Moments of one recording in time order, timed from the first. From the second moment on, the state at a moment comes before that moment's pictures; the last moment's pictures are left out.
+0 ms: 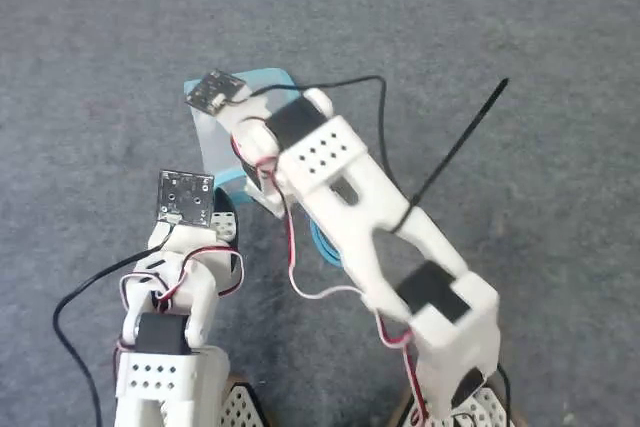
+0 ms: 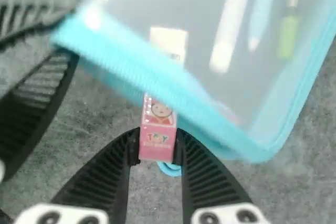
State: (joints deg) left arm -3.3 -85.8 88.0 44.3 -0.3; right arm -44.0 19.8 -27.6 94.2 13.2
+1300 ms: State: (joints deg) left arm -3.1 -85.9 88.0 44.4 -1.5; right arm -33.4 -7.6 1.3 91.5 10.8
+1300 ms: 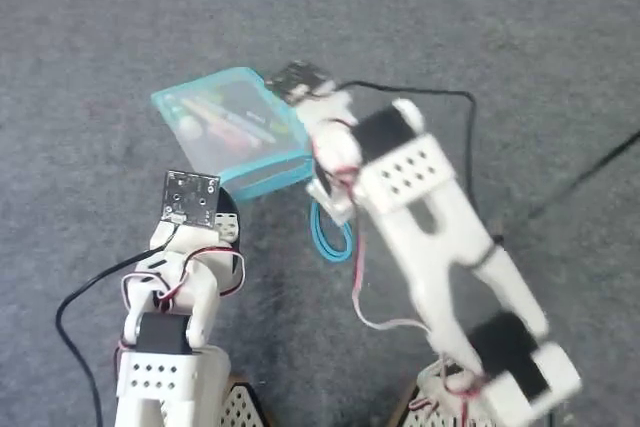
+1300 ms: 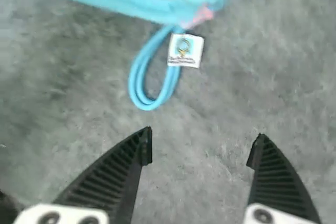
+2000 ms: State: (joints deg) left arm -16.7 -85.9 69.4 57.4 -1.6; right arm -32.3 -35.5 49.0 54.9 5.0
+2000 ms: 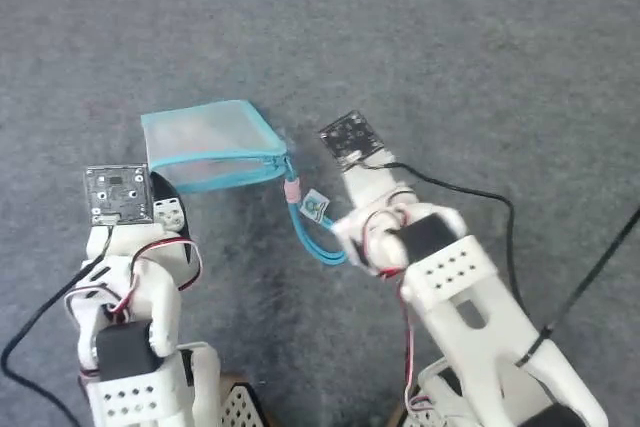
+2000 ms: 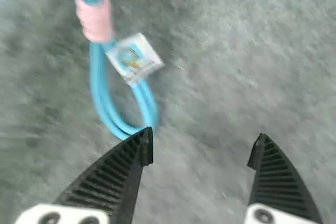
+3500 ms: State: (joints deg) left arm -16.6 -85.9 69.4 57.4 -1.6; right arm -33.1 -8.5 27.4 50.3 1.7
